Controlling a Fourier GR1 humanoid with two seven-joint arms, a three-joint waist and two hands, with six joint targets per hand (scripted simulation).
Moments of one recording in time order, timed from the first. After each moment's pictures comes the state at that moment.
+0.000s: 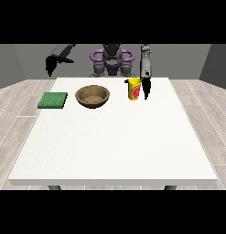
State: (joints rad) left arm -0.35 0.03 0.20 -0.85 0.00 0.06 -0.76; right arm -0.14 -0.24 -0.26 -1.43 -0.20 0.31 -0.26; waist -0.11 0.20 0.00
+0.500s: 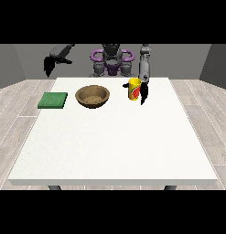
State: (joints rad) left arm -0.46 0.05 0.23 -0.62 0.00 0.13 -0.89; right arm -0.16 -0.26 -0.26 -1.40 -0.19 0.32 -0.27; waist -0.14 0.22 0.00
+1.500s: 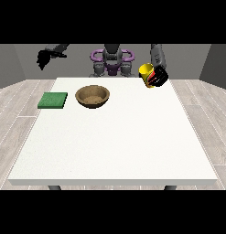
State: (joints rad) left arm -0.56 0.30 0.05 -0.65 -0.37 0.42 -0.54; right arm -0.15 -0.32 -0.32 -1.25 -0.21 0.36 -0.22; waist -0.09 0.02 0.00
